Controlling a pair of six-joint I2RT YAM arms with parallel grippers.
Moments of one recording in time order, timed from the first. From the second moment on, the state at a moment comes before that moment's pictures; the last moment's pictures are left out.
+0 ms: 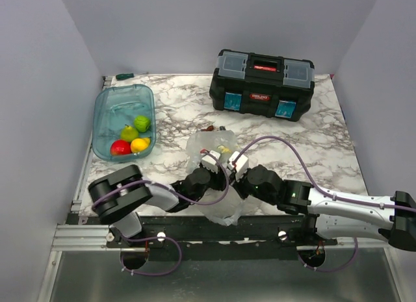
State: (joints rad) left arm -1.06 1.66 0.40 0.92 -0.34 -0.39; right arm 1.19 1.01 0.61 -0.11 0.27 0.08
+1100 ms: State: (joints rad) left arm -0.81 0.67 0.43 -0.06 0.55 -0.51; right arm 1.19 0.81 0.52 -0.05 0.58 0.26
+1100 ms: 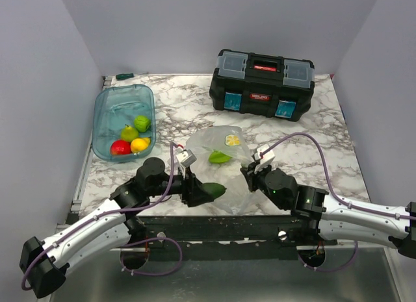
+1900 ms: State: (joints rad) left arm -0.80 0.50 0.79 -0.41 0.41 -0.41; right arm 1.19 0.69 0.50 -0.12 0.85 0.37
